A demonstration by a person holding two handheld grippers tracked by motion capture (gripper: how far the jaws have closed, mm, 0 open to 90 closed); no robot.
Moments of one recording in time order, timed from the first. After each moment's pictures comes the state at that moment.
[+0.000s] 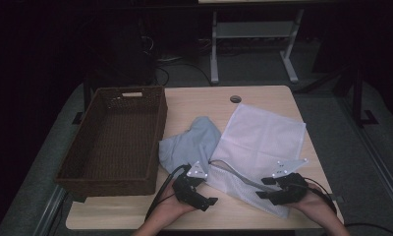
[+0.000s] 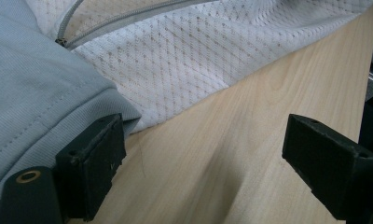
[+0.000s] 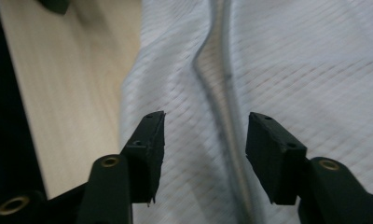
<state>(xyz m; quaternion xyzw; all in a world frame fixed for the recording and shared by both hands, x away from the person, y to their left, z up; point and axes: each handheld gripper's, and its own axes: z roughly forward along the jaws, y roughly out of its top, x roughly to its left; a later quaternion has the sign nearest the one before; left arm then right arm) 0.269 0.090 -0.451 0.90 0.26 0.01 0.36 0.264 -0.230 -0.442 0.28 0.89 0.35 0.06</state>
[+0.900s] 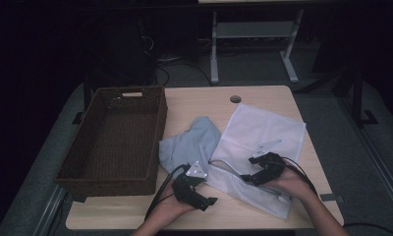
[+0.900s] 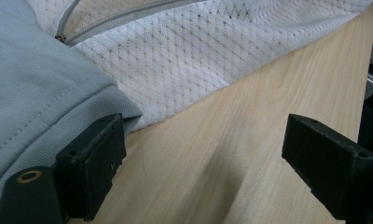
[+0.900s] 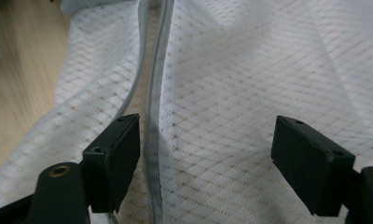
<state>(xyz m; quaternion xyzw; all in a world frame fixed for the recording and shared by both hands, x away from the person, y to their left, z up) 0.271 0.092 -0.452 0.89 0.26 0.01 0.36 0.332 -0.196 -0.464 0.27 0.90 0.34 0.06</state>
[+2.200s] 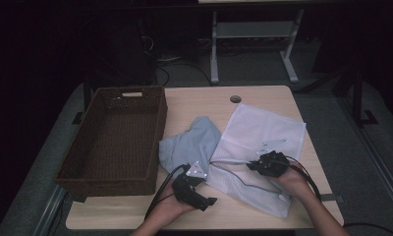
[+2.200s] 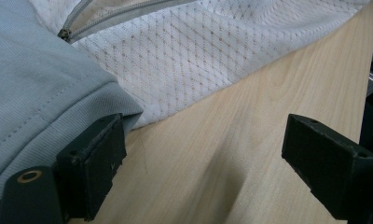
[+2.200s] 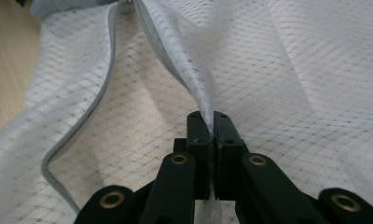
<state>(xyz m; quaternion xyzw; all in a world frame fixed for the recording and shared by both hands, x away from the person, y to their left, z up) 0.271 0.092 -0.453 0.90 0.26 0.01 0.36 0.332 -0.205 -0.457 0.29 0.89 0.35 0.09</state>
